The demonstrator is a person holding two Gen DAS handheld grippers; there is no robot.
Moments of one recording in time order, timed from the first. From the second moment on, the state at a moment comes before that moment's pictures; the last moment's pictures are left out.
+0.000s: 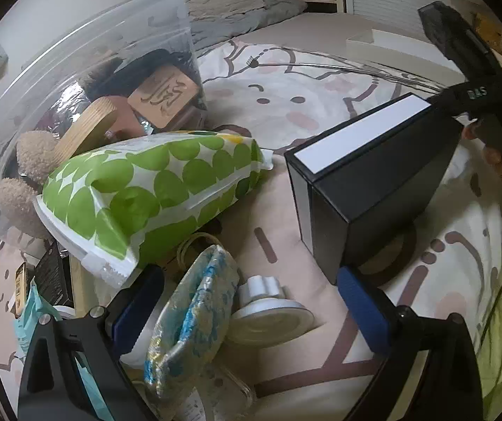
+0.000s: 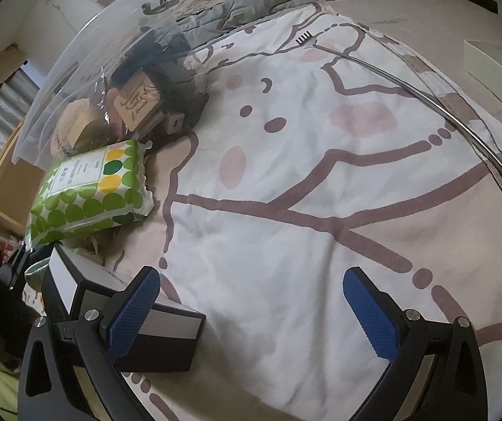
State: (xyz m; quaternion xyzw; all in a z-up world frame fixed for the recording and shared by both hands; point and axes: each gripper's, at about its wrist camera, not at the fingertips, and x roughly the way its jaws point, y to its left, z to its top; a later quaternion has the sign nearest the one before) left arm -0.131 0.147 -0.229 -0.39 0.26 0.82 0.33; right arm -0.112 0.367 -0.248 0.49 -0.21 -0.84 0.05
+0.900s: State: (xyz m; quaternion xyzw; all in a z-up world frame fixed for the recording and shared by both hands) left arm -0.139 0.135 -0.207 -0.40 0.21 0.84 0.31; right arm -0.072 0.342 -0.212 0.46 -0.08 -0.88 0.07
